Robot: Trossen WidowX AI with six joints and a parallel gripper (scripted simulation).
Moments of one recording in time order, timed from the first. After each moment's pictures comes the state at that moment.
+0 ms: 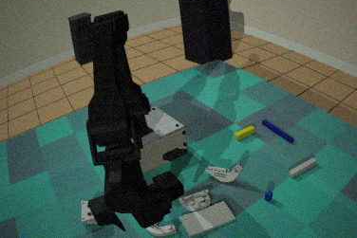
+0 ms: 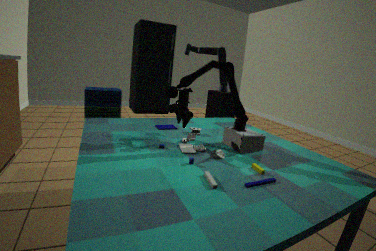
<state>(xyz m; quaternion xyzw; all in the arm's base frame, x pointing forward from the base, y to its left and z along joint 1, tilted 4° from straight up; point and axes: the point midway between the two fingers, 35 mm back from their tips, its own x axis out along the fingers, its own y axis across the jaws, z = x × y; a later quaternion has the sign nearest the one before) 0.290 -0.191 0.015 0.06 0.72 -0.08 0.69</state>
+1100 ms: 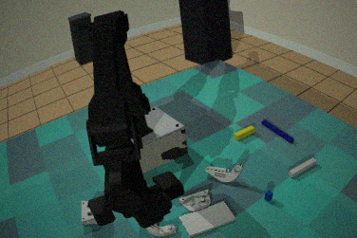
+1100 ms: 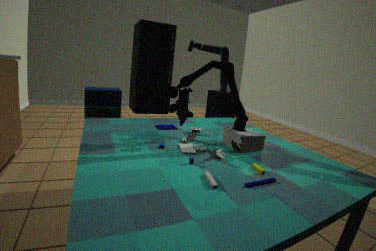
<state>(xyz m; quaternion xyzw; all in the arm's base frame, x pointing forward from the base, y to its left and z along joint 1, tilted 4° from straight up) 0.290 -0.191 0.015 0.06 0.72 -0.08 0.69</state>
